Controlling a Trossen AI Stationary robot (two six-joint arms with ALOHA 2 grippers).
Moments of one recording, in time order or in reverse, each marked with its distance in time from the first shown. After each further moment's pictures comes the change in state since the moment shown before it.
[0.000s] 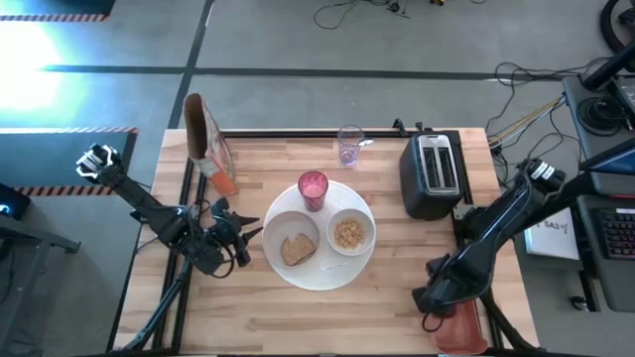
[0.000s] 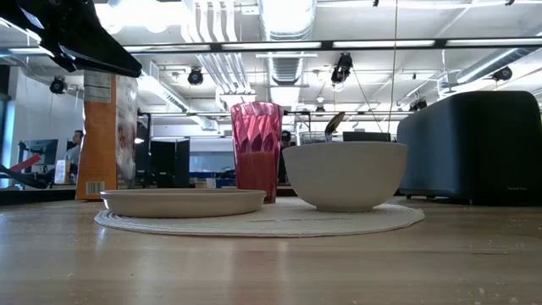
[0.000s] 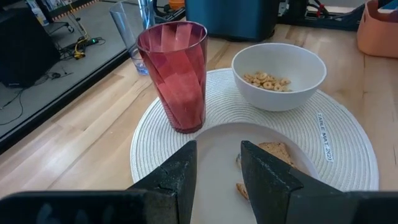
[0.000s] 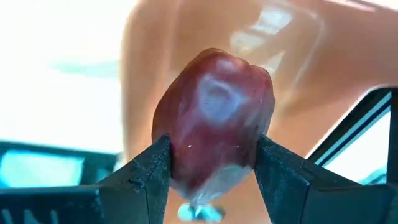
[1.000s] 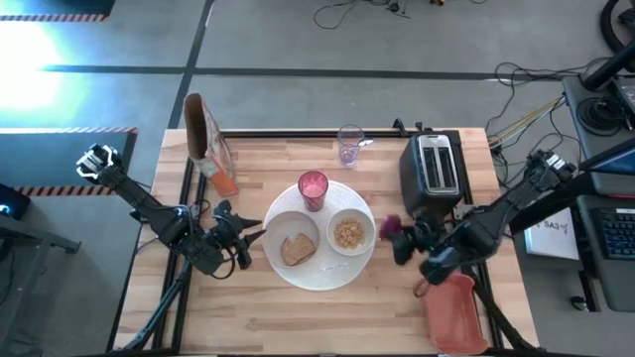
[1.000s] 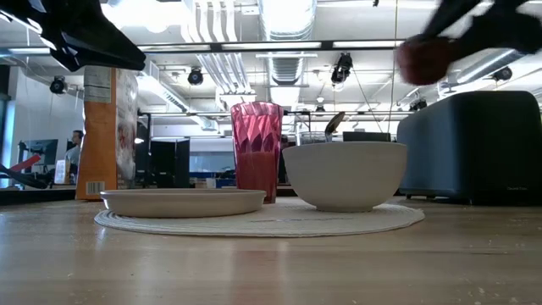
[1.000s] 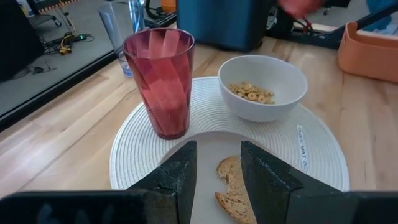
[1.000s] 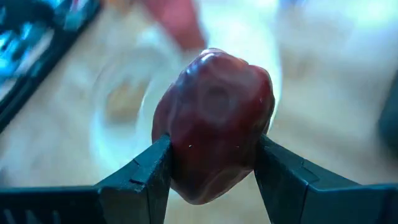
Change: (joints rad) left arm 0.000 0.011 0.004 0.081 0.019 -0.013; right arm -0.190 -0.170 0.076 -0.070 1.134 -0.583
